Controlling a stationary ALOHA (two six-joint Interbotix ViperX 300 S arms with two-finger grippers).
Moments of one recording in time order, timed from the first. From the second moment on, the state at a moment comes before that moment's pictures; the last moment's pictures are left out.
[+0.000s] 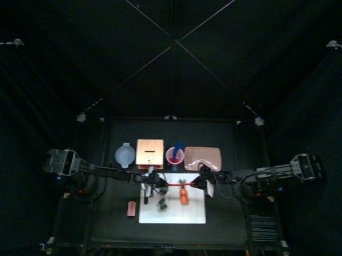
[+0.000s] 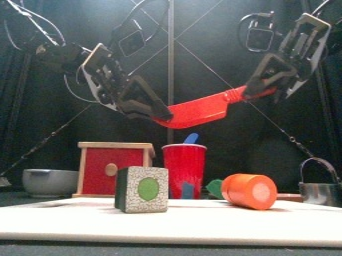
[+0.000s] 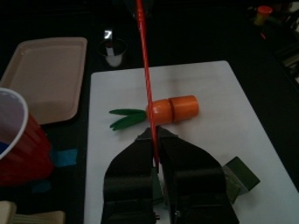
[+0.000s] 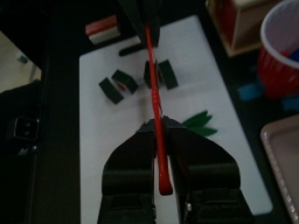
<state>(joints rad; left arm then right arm) -0.03 -0.03 0.80 0.14 -0.32 -0.08 0.06 -0.48 1.00 0.30 0.06 0.04</state>
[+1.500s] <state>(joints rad) -0.14 0.20 0.61 0.10 -0.22 -0.08 0.12 -0.38 1.03 0.04 0.26 0.14</state>
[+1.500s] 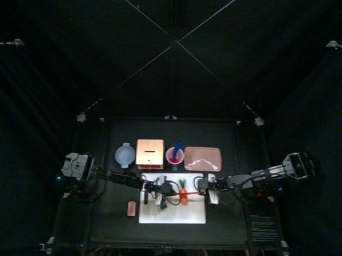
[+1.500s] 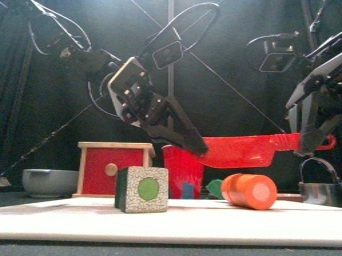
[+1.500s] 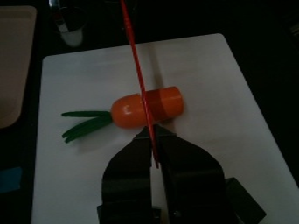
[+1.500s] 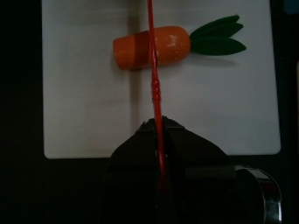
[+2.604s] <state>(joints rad) -0.14 0.24 0.61 0.06 -0.18 -0.08 0.13 -0.29 1.02 0.03 0.20 0.14</state>
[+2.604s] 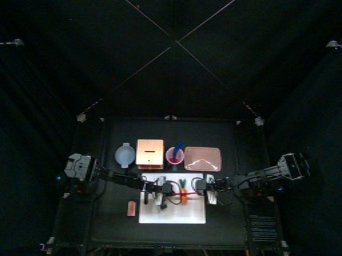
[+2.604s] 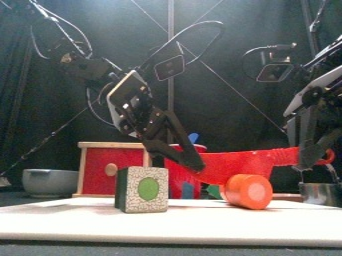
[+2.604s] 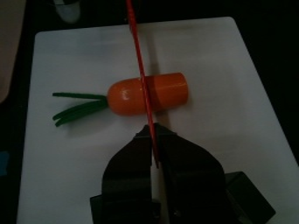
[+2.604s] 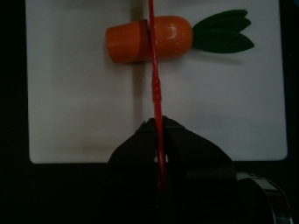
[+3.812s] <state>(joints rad) -0.14 0.27 0.61 0.06 -0.12 -0.08 0.14 -0.15 0.99 0.03 0.15 0.14</state>
